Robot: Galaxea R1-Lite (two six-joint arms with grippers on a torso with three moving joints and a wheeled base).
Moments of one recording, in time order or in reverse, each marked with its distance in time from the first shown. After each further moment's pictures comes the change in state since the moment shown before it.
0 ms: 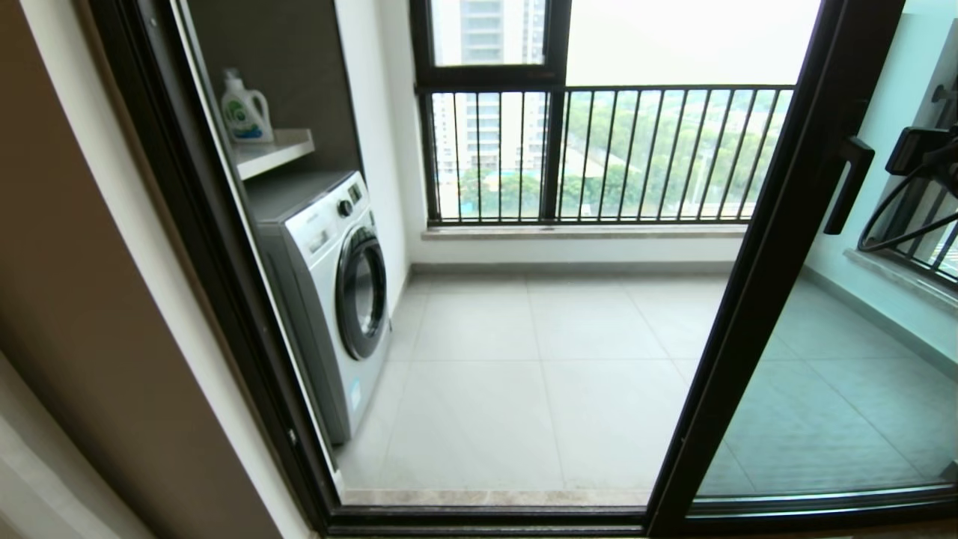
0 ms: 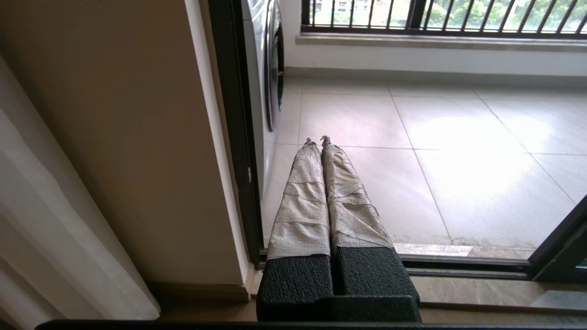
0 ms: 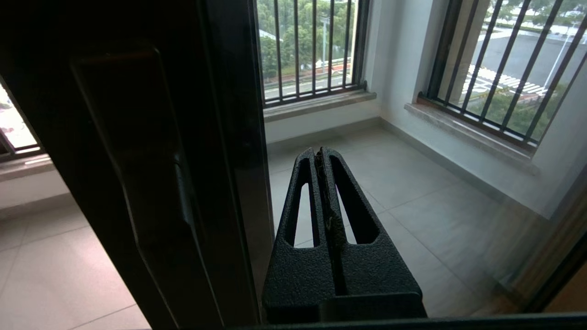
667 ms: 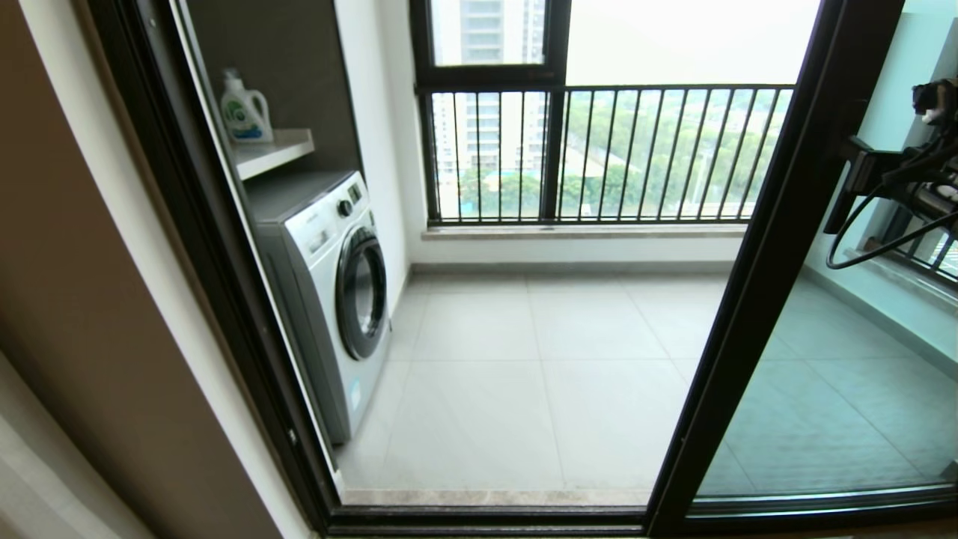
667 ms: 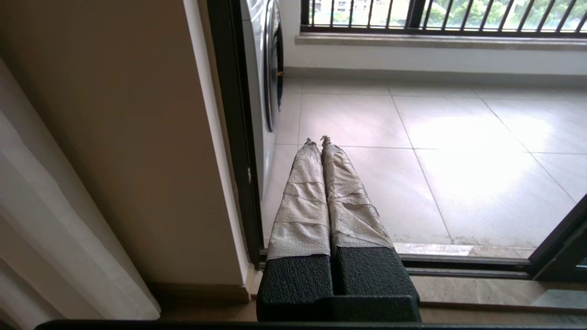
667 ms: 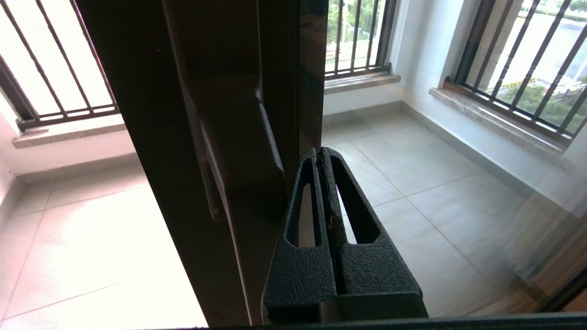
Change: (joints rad) left arm 0.000 0.000 0.000 0.000 0.000 0.000; right arm 0.077 0.033 0.029 -0.002 0.010 -0.007
